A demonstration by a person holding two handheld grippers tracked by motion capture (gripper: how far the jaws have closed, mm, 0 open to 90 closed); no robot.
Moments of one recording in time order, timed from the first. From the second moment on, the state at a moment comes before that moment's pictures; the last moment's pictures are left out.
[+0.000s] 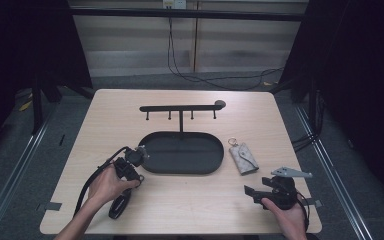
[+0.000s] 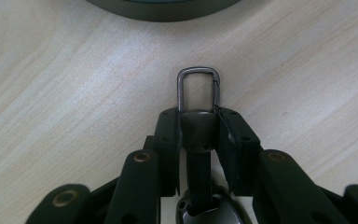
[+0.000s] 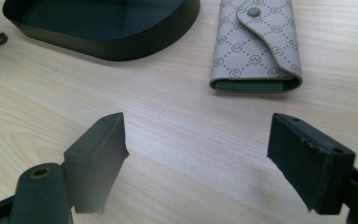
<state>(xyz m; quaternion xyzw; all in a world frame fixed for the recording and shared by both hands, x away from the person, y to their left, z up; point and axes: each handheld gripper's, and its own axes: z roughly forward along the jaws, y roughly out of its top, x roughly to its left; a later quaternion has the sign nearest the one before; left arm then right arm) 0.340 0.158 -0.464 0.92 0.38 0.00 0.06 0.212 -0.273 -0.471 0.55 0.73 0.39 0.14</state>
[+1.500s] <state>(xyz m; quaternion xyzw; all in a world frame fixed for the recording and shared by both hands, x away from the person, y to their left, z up) 0.333 0.188 -0.397 0.92 0.37 -0.01 0.15 0.212 -0.271 -0.472 0.55 0.73 0.38 0.13</state>
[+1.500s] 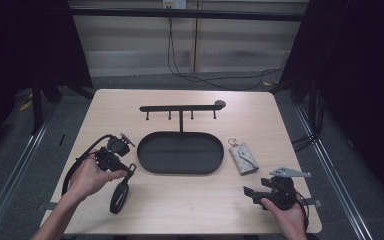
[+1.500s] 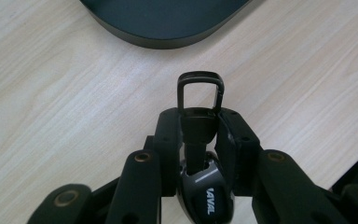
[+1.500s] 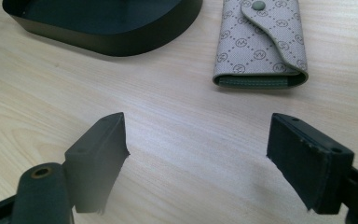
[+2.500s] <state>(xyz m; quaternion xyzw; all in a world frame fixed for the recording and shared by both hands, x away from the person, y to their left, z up) 0.335 0.191 -0.350 0.92 0.36 0.00 0.17 0.214 -0.269 -0.473 0.54 0.74 0.38 0.13</state>
